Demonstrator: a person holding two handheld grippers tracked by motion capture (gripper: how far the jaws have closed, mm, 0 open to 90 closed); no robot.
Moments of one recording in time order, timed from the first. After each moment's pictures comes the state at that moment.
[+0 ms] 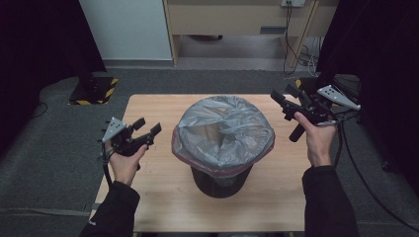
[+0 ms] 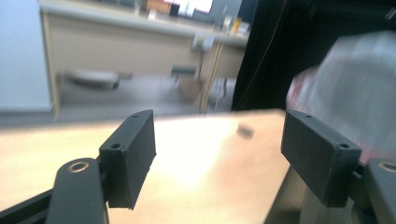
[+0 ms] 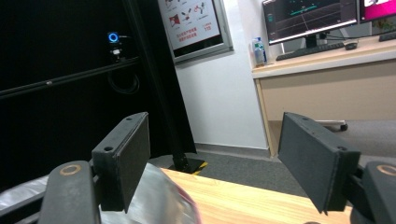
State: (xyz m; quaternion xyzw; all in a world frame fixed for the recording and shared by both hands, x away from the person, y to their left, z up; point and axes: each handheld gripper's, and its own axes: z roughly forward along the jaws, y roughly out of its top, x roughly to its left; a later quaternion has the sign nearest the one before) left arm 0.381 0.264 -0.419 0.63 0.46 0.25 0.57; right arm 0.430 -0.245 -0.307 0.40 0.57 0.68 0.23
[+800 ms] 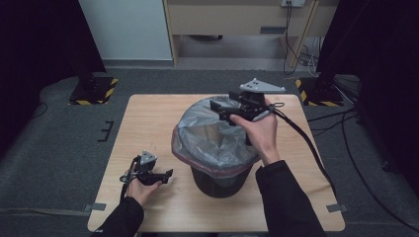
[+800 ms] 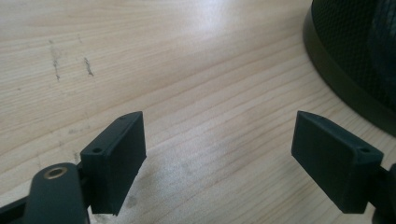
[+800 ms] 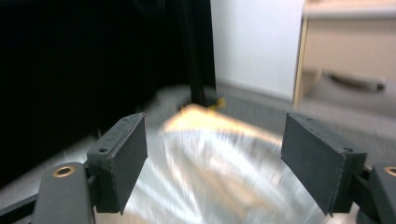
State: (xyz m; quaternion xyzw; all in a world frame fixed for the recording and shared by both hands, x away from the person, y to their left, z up) left arm 0.371 0.233 -0.517 0.78 0.47 0.17 0.37; right arm 0.427 -0.095 -0.292 0.37 0.72 0.56 0.18
